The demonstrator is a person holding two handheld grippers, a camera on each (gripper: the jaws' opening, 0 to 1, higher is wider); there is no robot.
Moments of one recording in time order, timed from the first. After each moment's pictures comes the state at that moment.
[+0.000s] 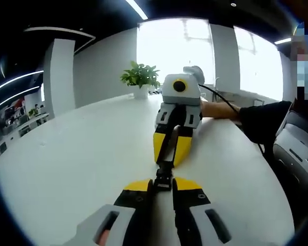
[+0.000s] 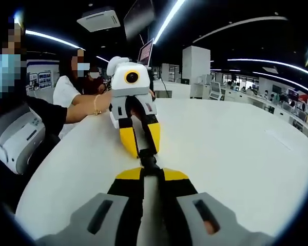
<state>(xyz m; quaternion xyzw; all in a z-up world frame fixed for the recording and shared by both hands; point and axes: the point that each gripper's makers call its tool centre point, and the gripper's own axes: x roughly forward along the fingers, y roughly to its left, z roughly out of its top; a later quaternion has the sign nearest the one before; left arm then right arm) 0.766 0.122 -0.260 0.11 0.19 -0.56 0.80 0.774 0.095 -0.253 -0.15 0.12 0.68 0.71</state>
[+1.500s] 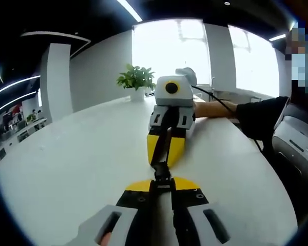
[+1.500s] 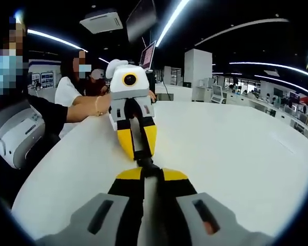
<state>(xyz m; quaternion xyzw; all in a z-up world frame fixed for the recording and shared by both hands) 0.764 0.120 -0.260 0.12 0.17 -0.57 0.79 0.780 0.099 -0.253 -0.14 0.10 0.69 0.70</state>
